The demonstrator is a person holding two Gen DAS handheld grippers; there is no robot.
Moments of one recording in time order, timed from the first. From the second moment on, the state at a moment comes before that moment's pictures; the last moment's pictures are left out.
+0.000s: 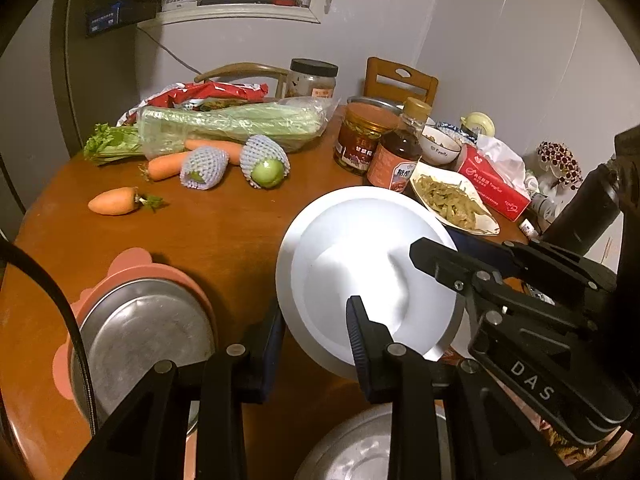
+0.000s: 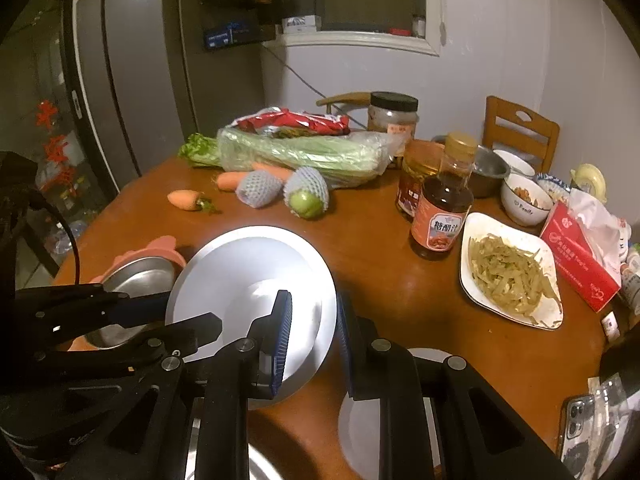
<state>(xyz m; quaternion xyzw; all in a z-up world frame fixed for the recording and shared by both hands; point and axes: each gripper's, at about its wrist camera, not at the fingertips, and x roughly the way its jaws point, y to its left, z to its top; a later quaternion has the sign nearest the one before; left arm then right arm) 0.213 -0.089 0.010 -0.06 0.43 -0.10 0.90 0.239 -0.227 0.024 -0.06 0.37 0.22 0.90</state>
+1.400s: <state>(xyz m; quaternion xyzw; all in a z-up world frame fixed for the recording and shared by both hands) 0.112 -0.091 0.044 -0.05 0.36 -0.10 0.93 0.119 -0.235 0.053 -0.05 0.32 0.21 0.92</state>
